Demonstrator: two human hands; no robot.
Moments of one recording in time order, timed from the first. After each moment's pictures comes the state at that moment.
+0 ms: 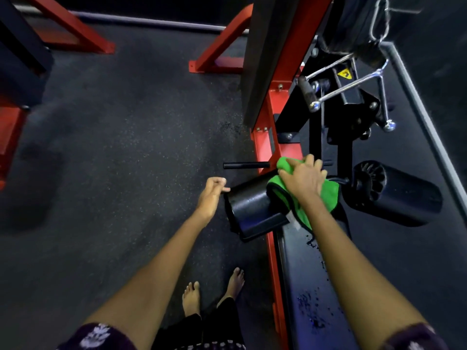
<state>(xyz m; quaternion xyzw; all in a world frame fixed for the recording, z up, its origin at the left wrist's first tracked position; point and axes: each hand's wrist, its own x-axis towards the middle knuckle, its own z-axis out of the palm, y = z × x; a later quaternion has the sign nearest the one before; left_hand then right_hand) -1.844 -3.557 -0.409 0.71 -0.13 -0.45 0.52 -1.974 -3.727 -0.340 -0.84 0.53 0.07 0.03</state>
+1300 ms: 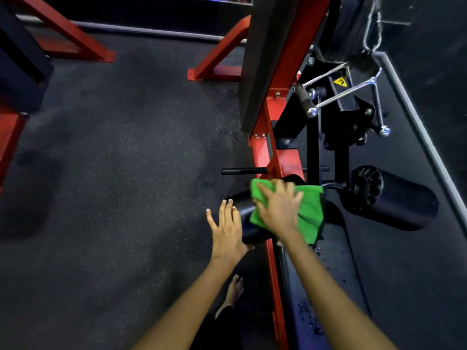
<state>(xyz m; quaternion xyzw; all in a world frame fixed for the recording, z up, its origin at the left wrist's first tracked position) -1.926 -3.531 -0.407 0.87 -0.44 -0.23 0.01 -1.978 -3.655 -0.357 -0.91 0.41 0.02 0.03</state>
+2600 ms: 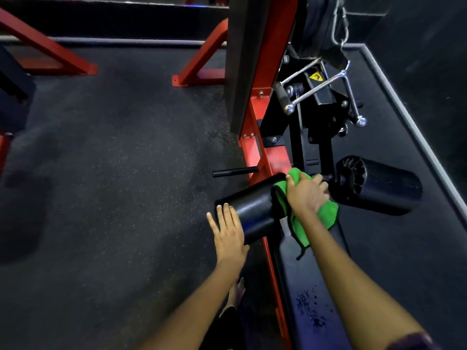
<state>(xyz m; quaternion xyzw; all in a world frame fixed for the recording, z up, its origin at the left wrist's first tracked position) -1.949 -3.549 -0.371 0.86 -0.44 -0.22 -0.11 -2.015 -3.721 -0.353 -0.72 0.69 0.00 0.07</state>
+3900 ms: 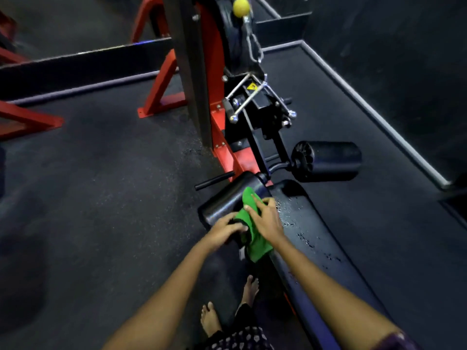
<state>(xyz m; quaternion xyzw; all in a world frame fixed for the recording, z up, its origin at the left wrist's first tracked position) -1.931 -3.554 -0.331 0.63 -0.31 -0.62 0.35 -2.059 -3.628 -0.342 -0.74 0.57 -0.07 0.36</state>
